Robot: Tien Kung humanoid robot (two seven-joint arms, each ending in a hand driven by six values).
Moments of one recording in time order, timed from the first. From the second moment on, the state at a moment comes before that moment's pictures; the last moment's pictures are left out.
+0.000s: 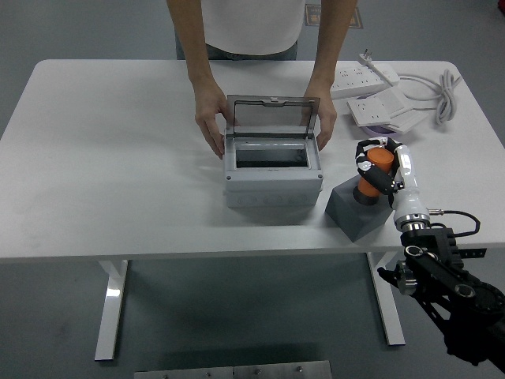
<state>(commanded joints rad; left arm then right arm) -0.09 0.19 -1.51 -0.30 1.32 0.06 0.46 0.31 -0.27 0.92 1.09 -0.88 -0.48 0.46</state>
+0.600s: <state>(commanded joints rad) -0.09 0.19 -1.51 -0.30 1.32 0.07 0.46 0.42 -0.33 0.88 1.15 -1.24 -0.48 0.22</state>
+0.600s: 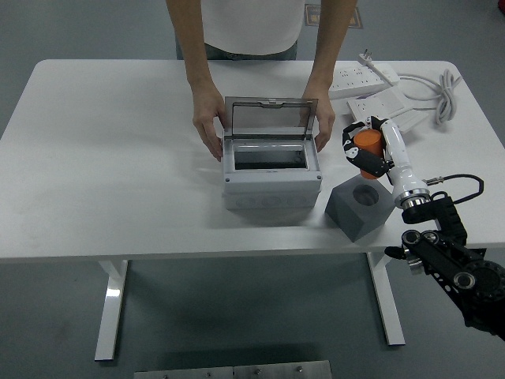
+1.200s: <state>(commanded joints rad) -0.08 0.21 -1.51 -0.30 1.31 0.08 0.47 0.65 -0.29 0.70 1.16 -1.81 -0.27 -0.14</state>
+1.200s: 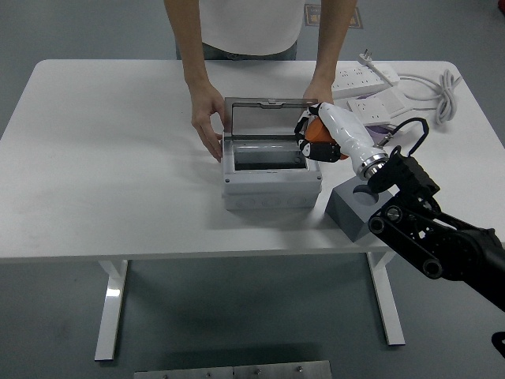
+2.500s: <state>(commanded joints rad) -0.09 0.22 -1.53 -0.31 1.36 0.06 0.48 0.84 -0.07 0.52 0.86 -1.88 -0.27 -0.19</state>
